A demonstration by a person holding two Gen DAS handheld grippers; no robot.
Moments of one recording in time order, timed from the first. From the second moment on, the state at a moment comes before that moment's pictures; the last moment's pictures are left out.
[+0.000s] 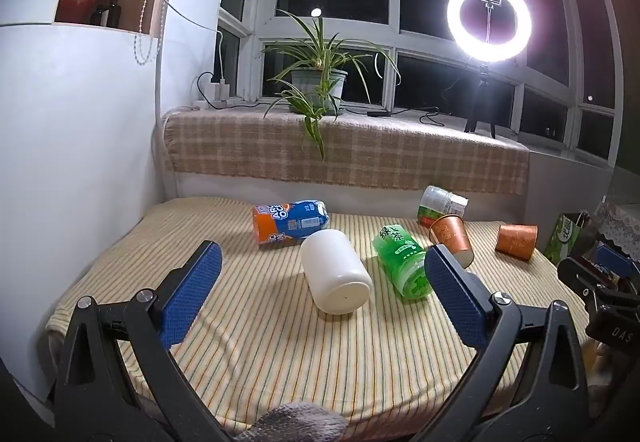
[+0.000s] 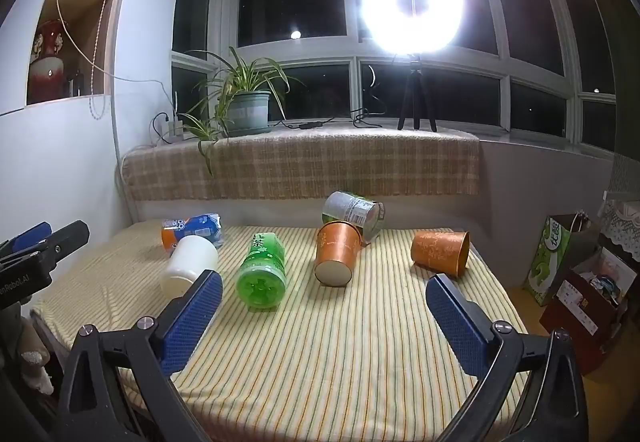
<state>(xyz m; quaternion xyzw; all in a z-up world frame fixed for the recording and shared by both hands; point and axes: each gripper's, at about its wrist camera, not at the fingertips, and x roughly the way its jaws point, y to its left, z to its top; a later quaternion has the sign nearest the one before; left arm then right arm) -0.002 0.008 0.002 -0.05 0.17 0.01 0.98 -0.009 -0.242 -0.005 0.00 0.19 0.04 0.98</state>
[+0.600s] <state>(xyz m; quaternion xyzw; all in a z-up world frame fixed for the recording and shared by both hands) -0.003 0.012 0.002 -0.04 0.17 0.01 0.99 -0.006 -0.241 -0.006 0.00 0.19 0.04 0.98</state>
